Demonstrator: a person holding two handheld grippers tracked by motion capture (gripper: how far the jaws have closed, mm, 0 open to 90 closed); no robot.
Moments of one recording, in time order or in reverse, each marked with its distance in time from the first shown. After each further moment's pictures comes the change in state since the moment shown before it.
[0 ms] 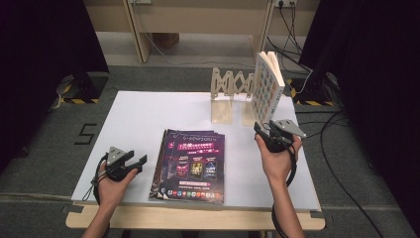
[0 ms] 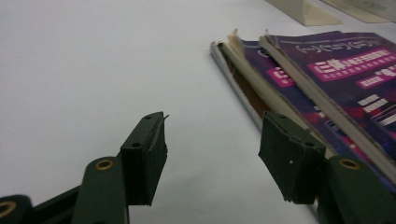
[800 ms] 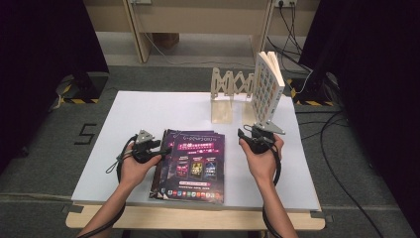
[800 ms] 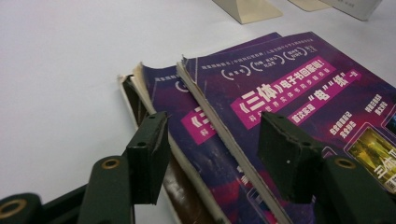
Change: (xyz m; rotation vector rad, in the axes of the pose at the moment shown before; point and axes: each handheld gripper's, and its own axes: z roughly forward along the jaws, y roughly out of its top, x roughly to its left) left arm -0.044 0.051 0.055 0.141 -0.161 0.086; right arm 0.033 -0.015 0.029 0.134 0.086 -0.030
